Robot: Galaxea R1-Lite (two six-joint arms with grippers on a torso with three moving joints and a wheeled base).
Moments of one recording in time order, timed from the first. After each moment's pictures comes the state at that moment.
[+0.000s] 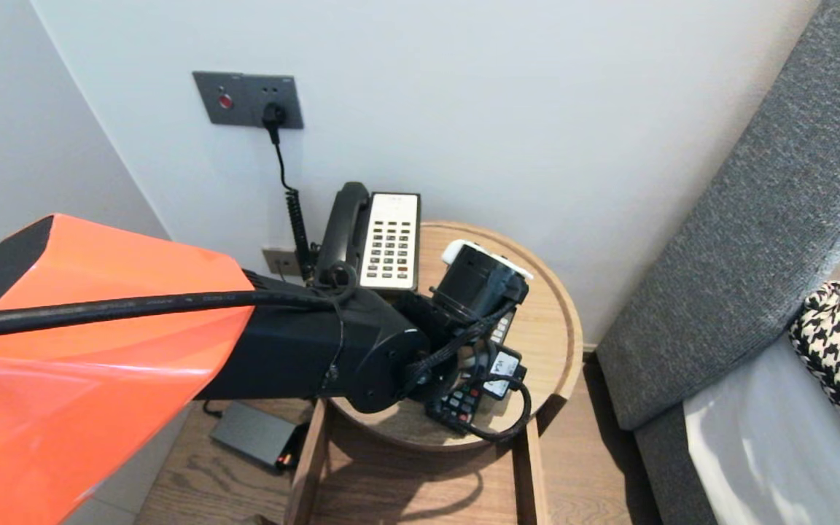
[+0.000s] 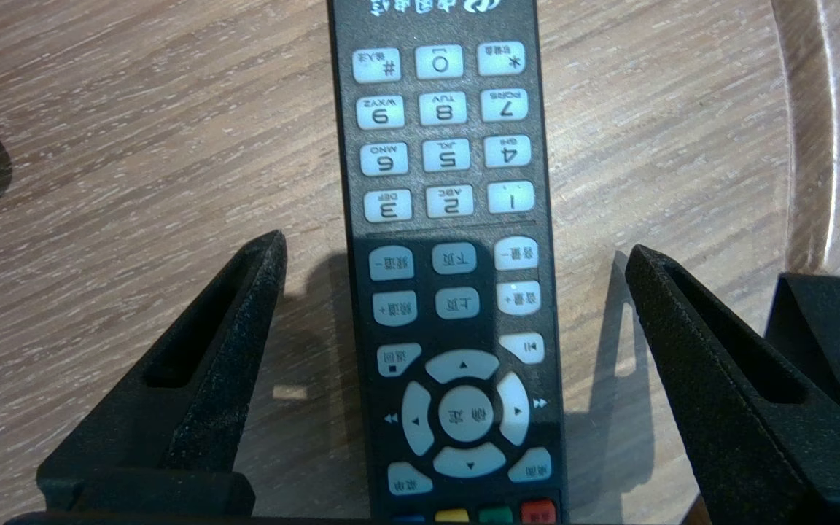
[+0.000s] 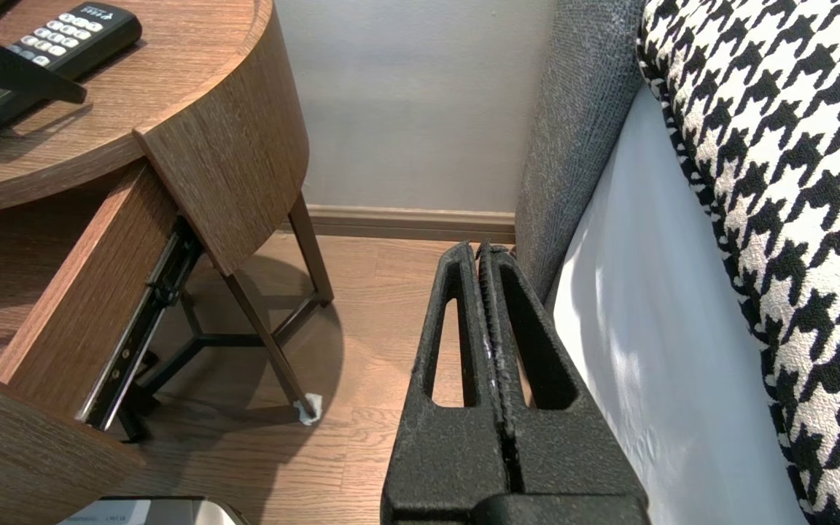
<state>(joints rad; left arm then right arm) -0.96 2.13 -1.52 0.03 0.28 -0.13 -0.01 0.00 0.00 -0.05 -0.01 0.01</state>
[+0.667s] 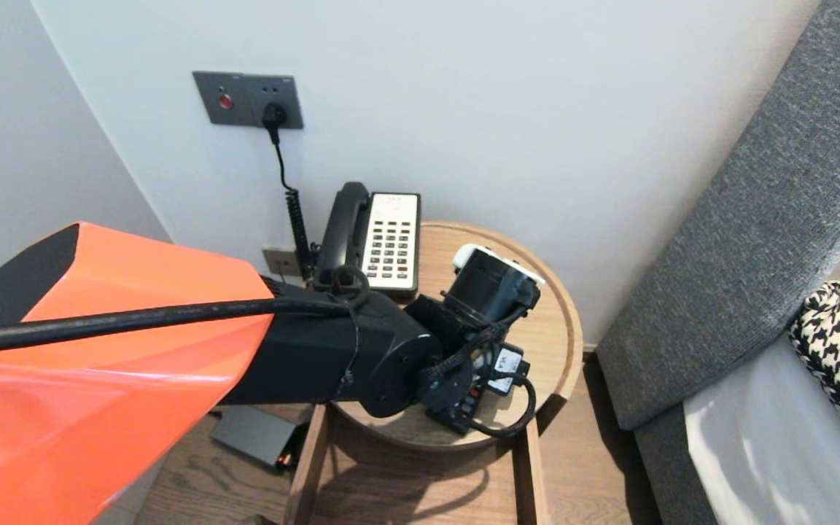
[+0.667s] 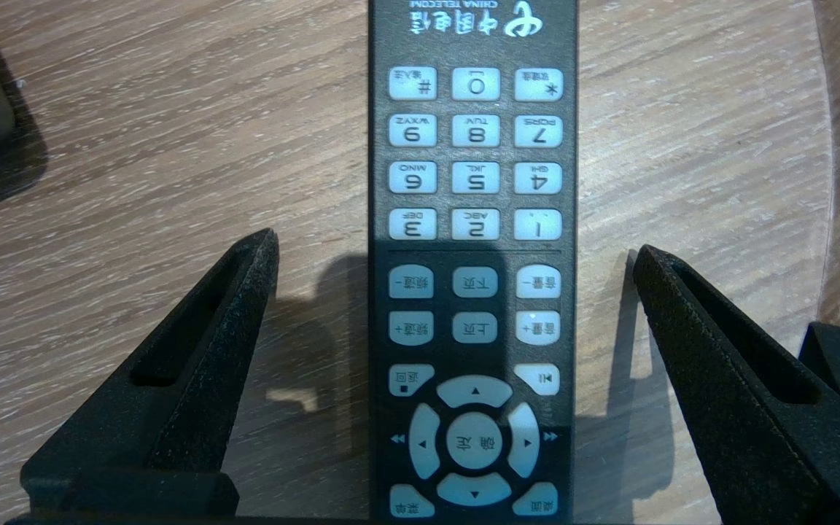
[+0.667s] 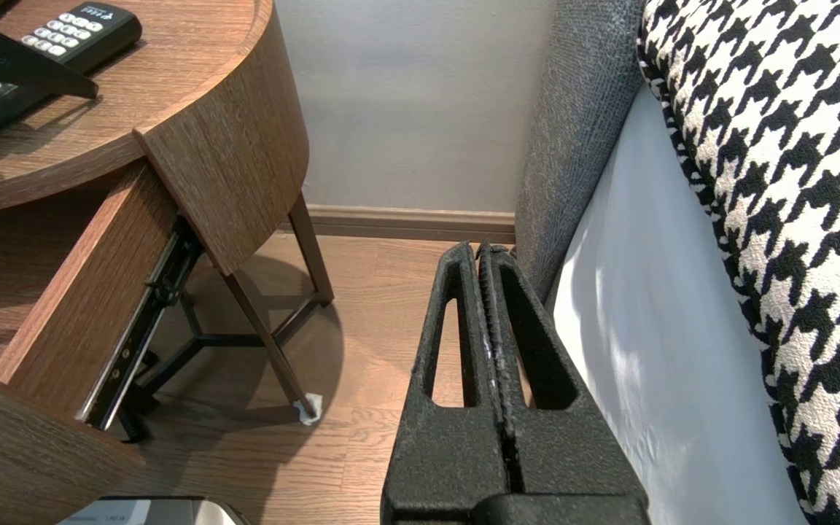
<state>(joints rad) -0.98 2.16 -1.55 0.03 0.37 -0.18 -0.01 0.00 0.00 -0.05 -0.01 0.01</state>
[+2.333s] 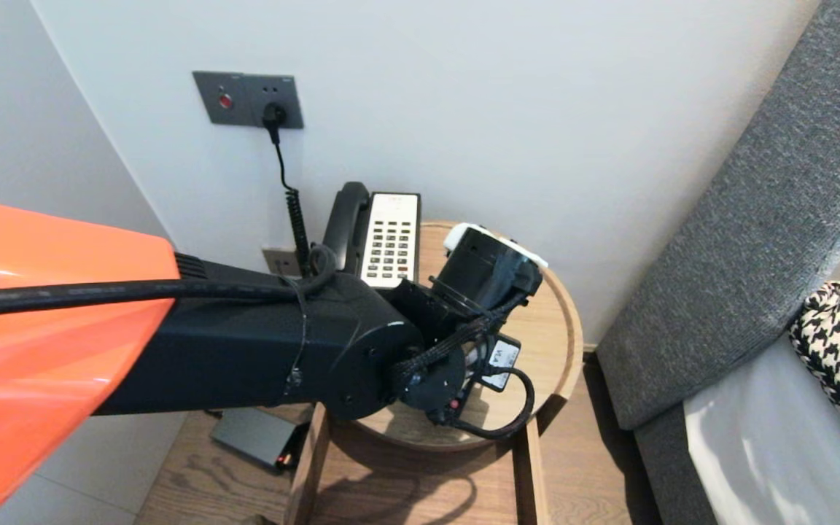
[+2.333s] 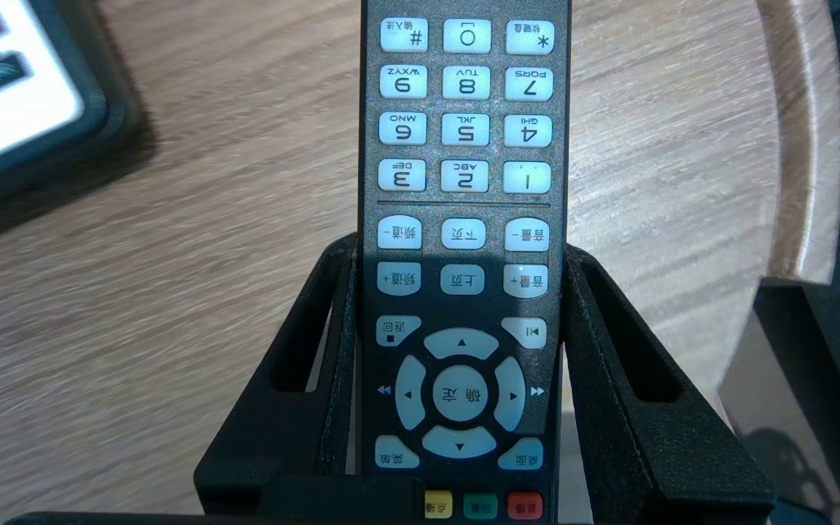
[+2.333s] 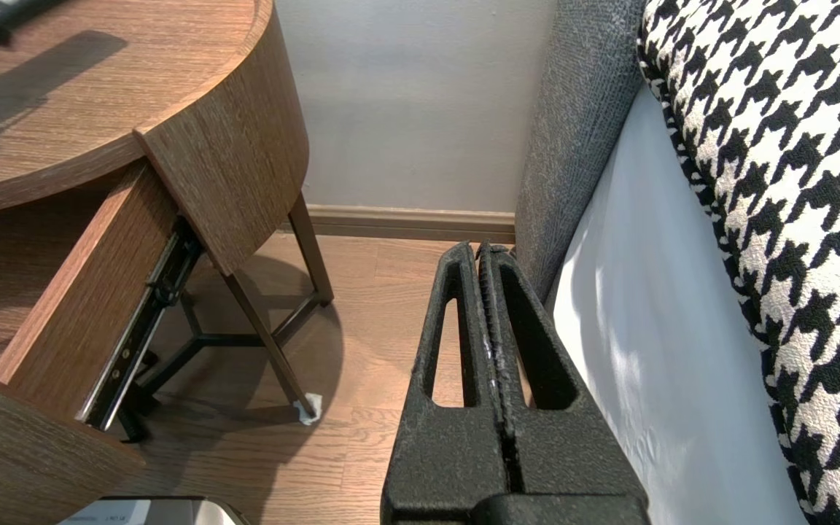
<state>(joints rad) -1.00 2.04 -1.51 0.08 0.42 -0.17 -0.01 0.00 0.00 -0.05 -0.01 0.01</state>
